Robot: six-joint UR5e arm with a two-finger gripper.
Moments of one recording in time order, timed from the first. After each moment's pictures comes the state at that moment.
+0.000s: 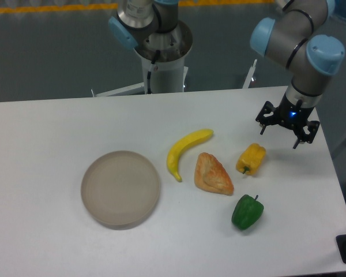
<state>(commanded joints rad) 2.59 -1.87 -1.68 -1.10 1.38 1.31</state>
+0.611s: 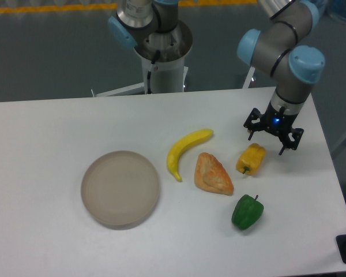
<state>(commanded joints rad) 2.57 -1.87 -1.80 -0.97 1.39 1.36</state>
